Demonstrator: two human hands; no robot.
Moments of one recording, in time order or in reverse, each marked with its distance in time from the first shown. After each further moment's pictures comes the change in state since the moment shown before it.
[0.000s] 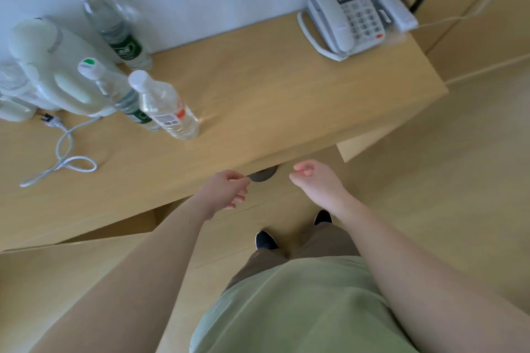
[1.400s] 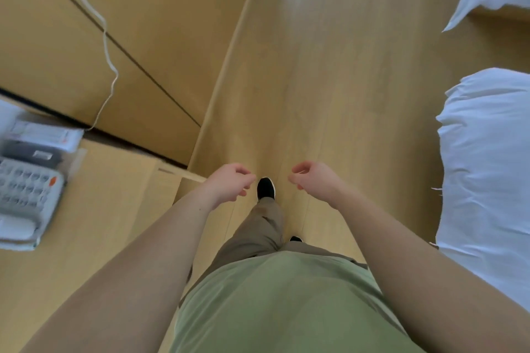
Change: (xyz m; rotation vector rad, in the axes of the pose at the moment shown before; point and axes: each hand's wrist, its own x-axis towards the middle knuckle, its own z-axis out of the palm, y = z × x) left_hand 0.057 0.345 0.506 0.944 -0.522 0.314; right_hand -0.058 0.320 -0.390 0.609 0.475 0.387
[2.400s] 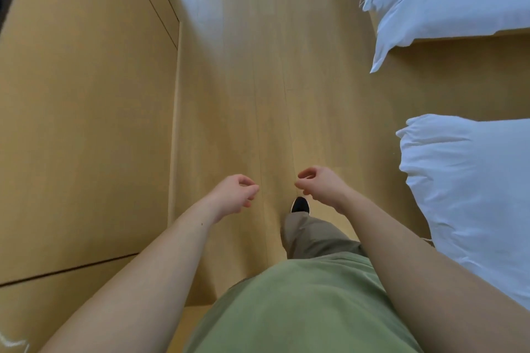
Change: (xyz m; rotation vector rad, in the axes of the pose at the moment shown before) left_hand 0.260 0.349 -0.096 0.205 -0.165 0.159; right_hand 0.218 -0.132 -0.285 0.247 0.267 0.092
